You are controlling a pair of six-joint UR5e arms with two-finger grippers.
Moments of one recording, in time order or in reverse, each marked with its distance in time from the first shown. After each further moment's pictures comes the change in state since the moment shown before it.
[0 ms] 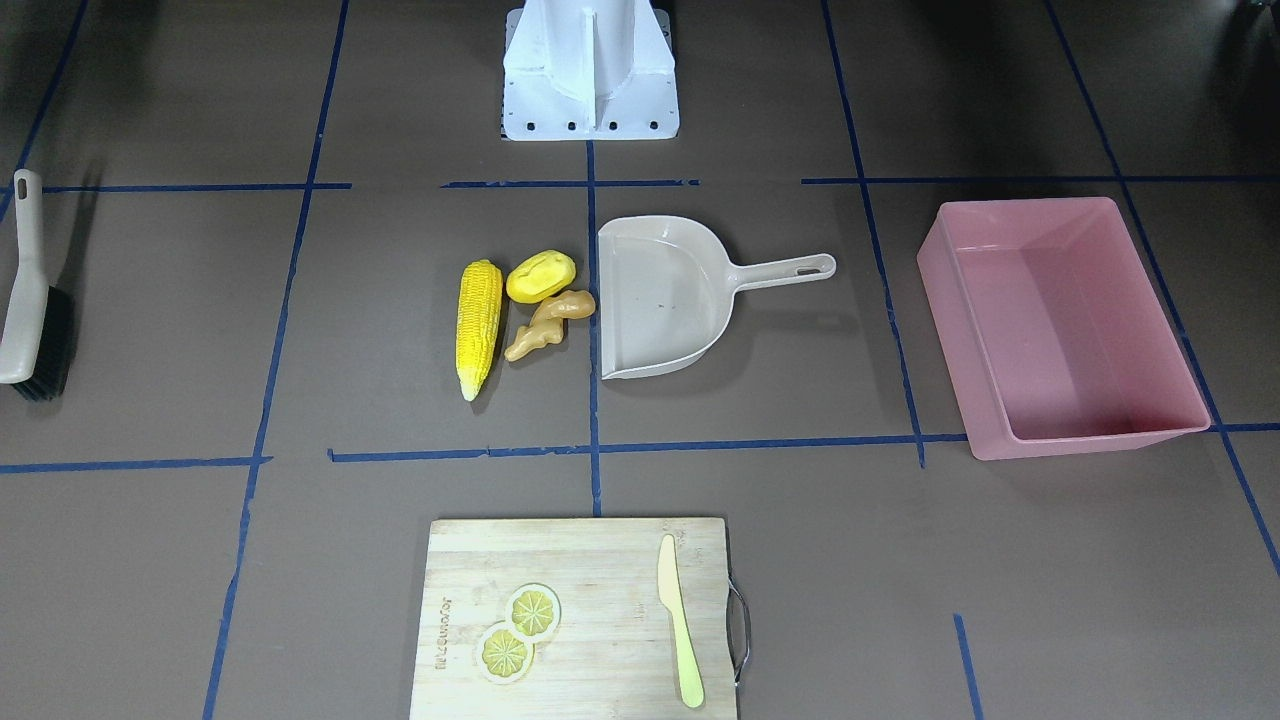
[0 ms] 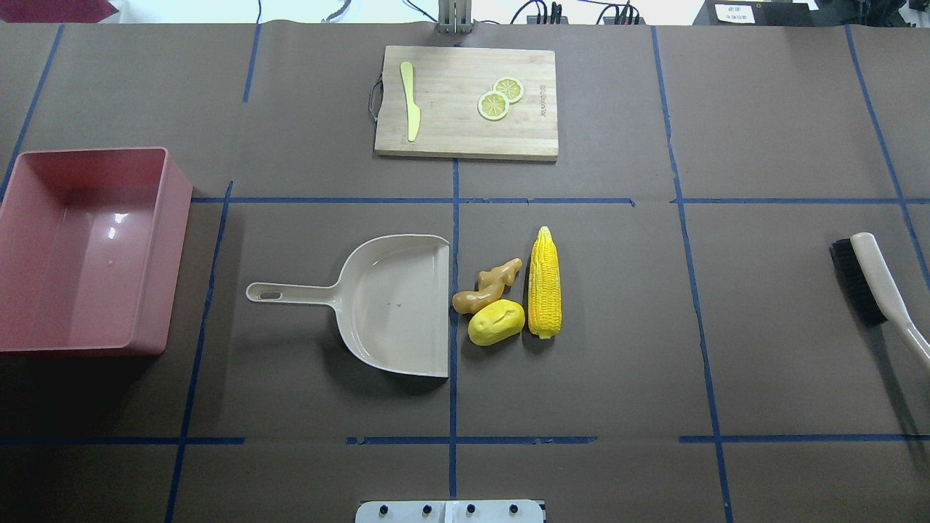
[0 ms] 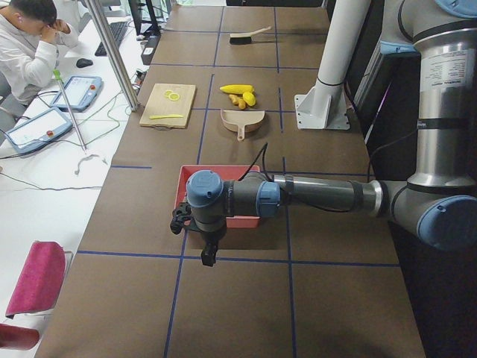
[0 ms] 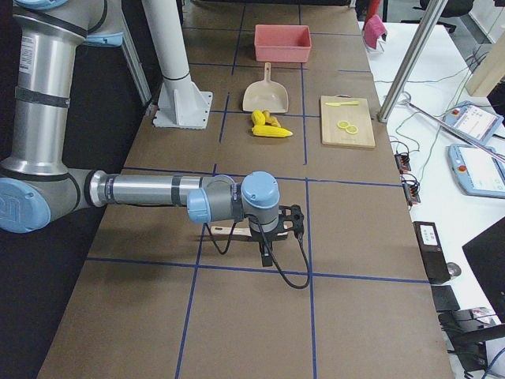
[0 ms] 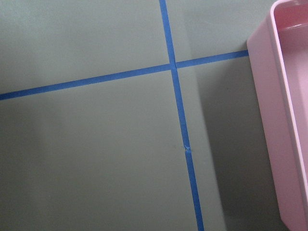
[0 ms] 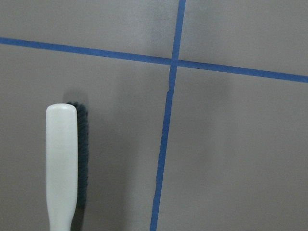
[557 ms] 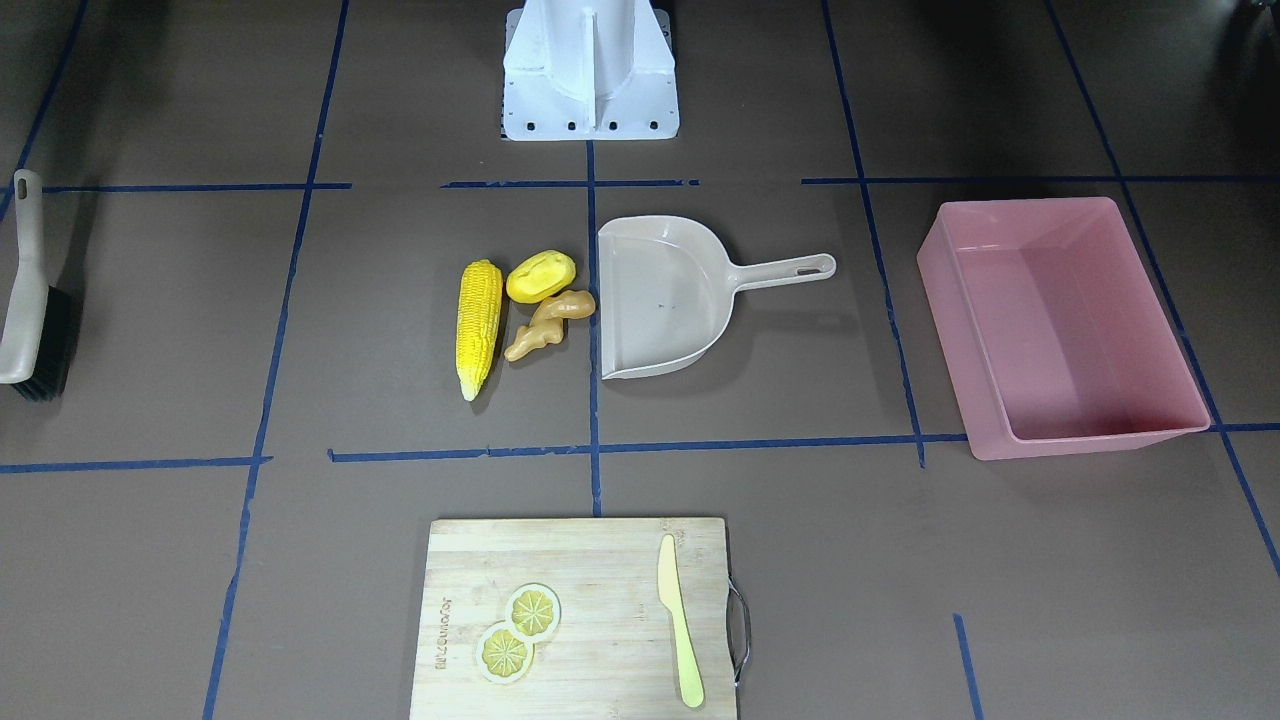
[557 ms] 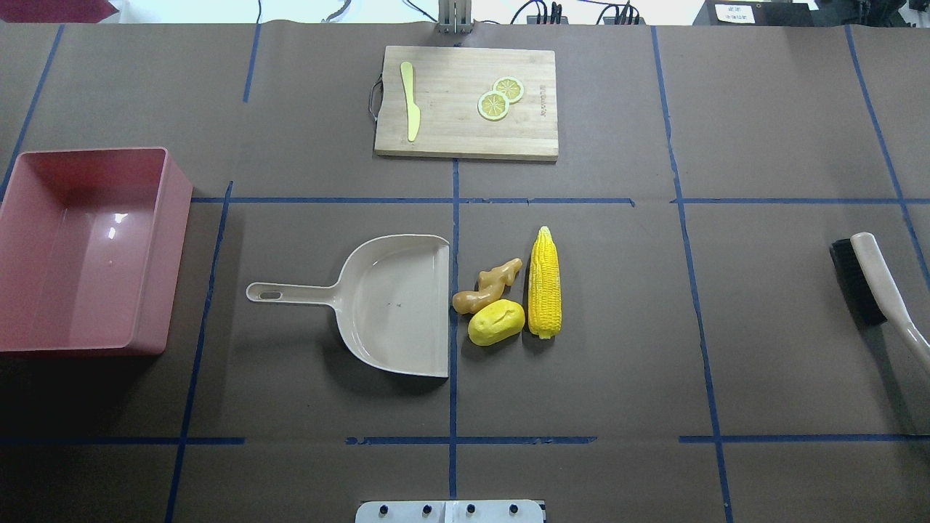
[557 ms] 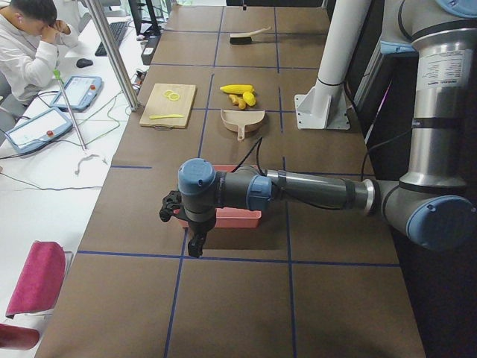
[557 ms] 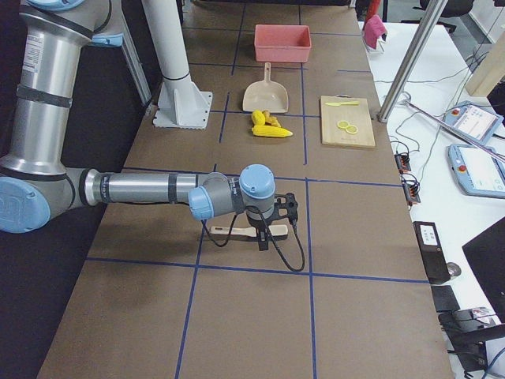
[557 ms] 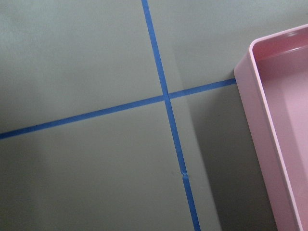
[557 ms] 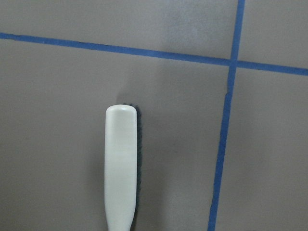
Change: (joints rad) left arm 0.000 -0.016 0.001 -0.054 0.004 0.008; right arm -0.148 -0.053 0.036 0.135 0.021 0.178
